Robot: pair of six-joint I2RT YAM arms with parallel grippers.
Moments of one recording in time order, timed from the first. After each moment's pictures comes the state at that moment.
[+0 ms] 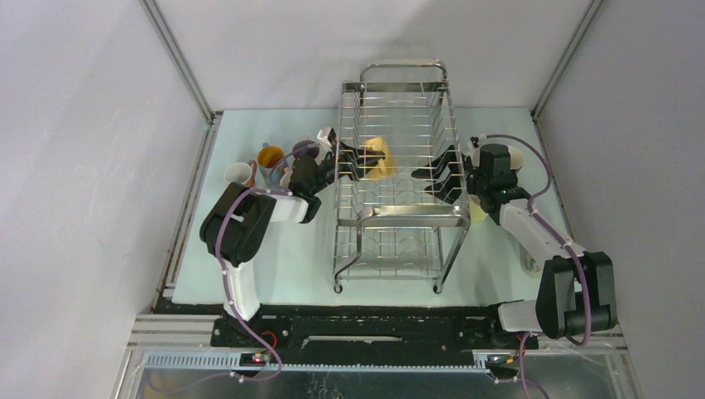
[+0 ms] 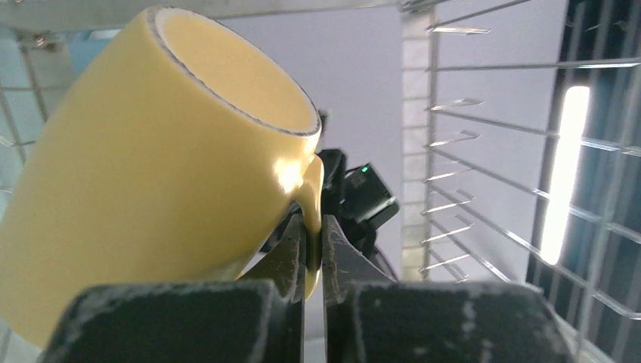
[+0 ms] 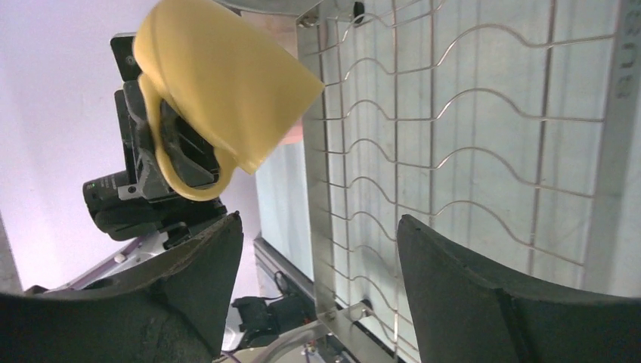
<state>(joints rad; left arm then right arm) -0.46 1.92 0.93 1.24 0.58 -1.71 0.14 1.35 0.87 -0.06 -0.61 0.91</state>
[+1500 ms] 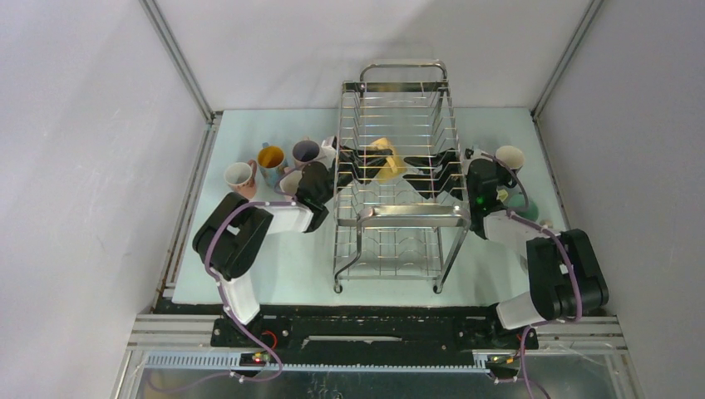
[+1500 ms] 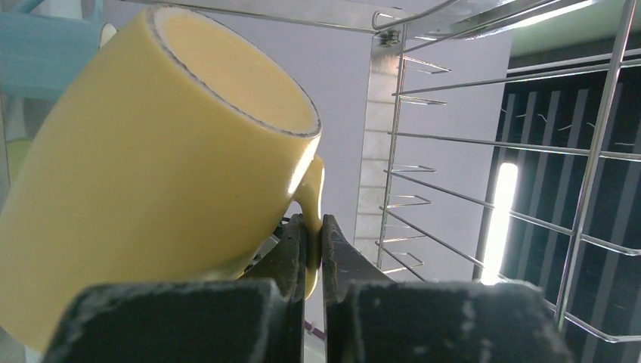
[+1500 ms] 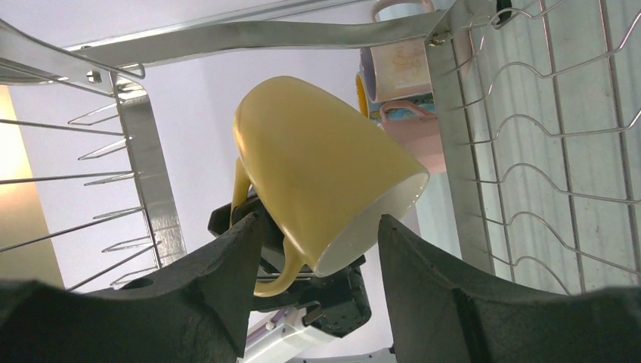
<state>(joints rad) -0.58 1.80 0.88 1.14 0.30 -1.87 0.23 1.46 0.66 0.64 -0.53 1.61</state>
